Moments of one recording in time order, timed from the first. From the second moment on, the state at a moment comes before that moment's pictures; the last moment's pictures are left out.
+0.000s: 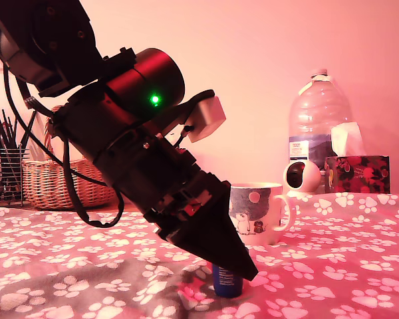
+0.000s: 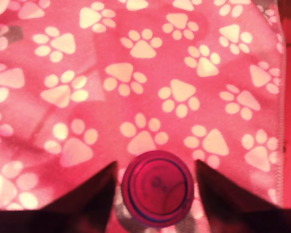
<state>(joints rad) -0.80 1.79 0.87 -0.01 0.46 0.26</state>
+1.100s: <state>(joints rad) -0.78 1.76 0.90 0.01 0.46 0.24</state>
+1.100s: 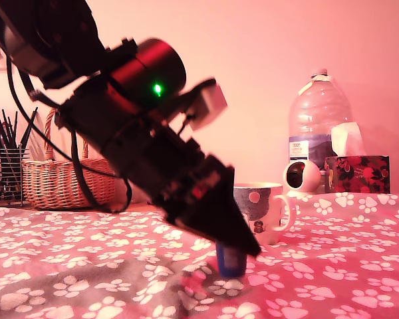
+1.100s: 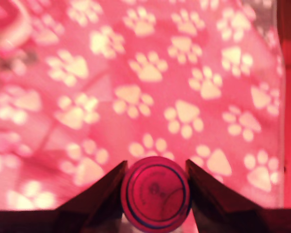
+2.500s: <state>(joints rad) -0.64 1.68 1.00 0.08 0.40 0.20</state>
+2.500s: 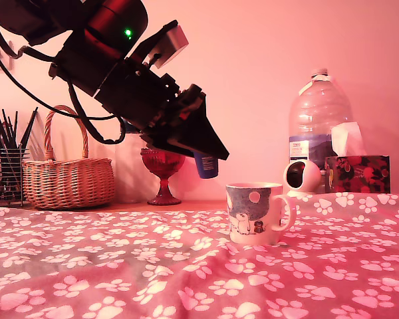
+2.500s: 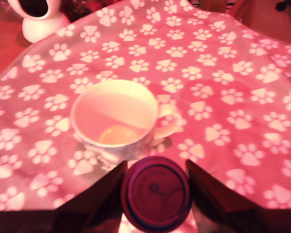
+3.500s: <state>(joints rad) -0.64 1.72 1.30 -0.09 0.42 0.13</state>
